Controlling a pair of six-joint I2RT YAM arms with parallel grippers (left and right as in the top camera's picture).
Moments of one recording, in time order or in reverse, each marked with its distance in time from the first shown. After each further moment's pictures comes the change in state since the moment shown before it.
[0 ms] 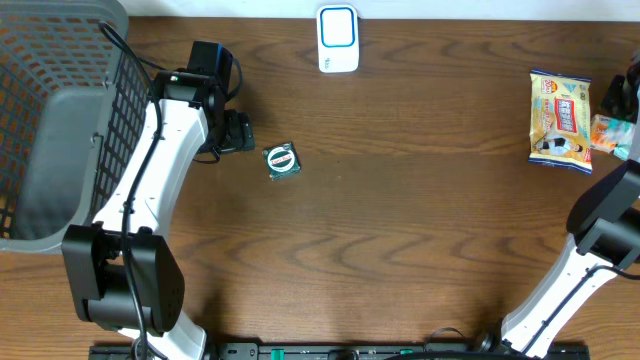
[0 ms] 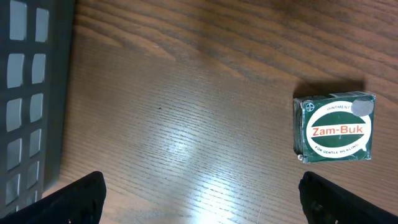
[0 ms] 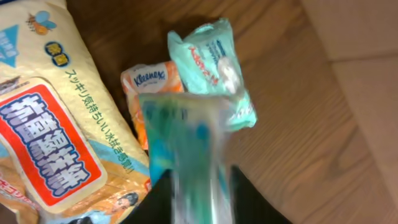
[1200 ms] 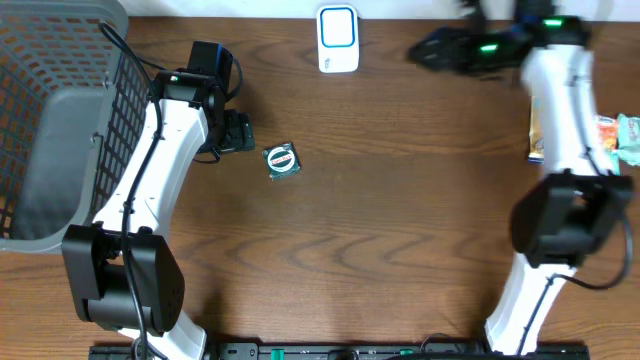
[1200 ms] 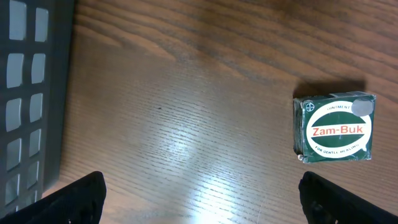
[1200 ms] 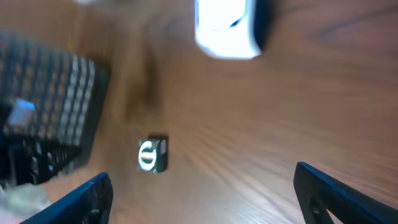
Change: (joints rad) left arm 0.000 0.000 0.000 0.000 0.000 0.000; right arm 0.488 -0.143 -0.087 0.074 -1.123 -0.037
